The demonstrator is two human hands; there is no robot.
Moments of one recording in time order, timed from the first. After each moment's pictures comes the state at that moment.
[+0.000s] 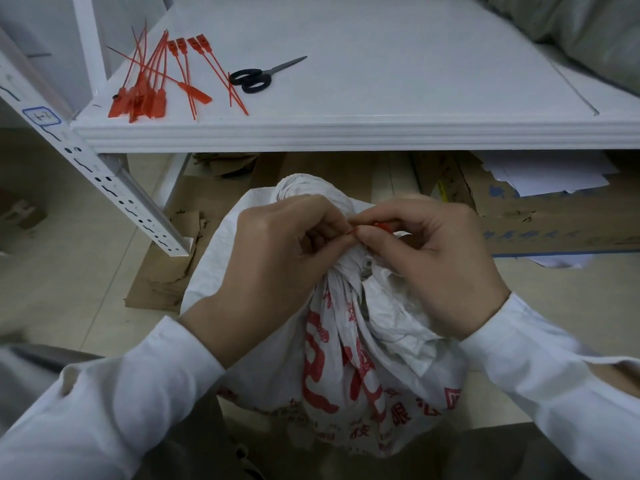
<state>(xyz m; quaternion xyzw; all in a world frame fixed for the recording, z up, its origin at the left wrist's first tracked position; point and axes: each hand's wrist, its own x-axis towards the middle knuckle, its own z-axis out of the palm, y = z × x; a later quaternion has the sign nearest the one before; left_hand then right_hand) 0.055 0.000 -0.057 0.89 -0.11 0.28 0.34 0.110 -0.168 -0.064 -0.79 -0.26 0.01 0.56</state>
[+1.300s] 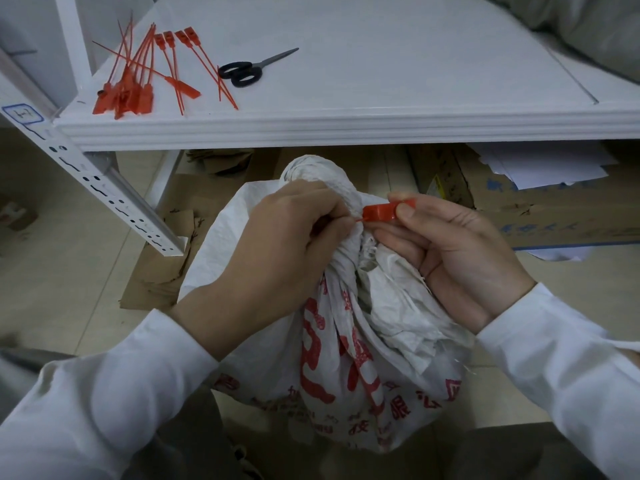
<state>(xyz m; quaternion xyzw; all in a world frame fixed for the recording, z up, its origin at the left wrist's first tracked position) 0.071 -0.005 -0.056 0.93 -0.09 0.17 0.32 0.113 -0.175 -0.056 -0.49 0.04 0.23 0.84</state>
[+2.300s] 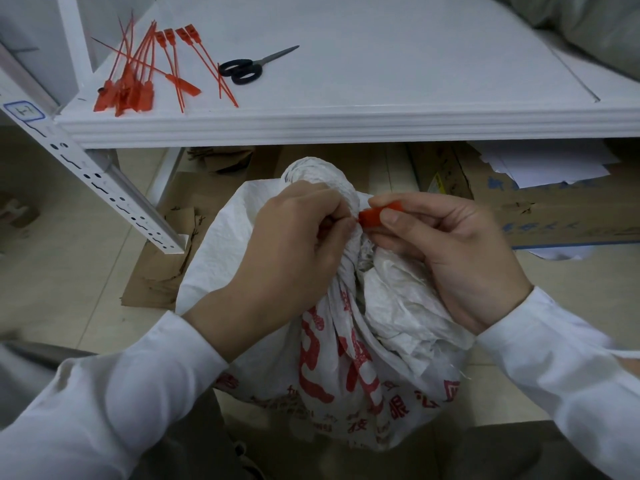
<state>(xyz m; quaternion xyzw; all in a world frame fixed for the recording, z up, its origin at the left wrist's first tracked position) 0.069 -0.015 -0.061 0.93 -0.06 0.20 0.31 0.106 -0.175 -0.055 -0.60 -0.06 0.17 0.78</state>
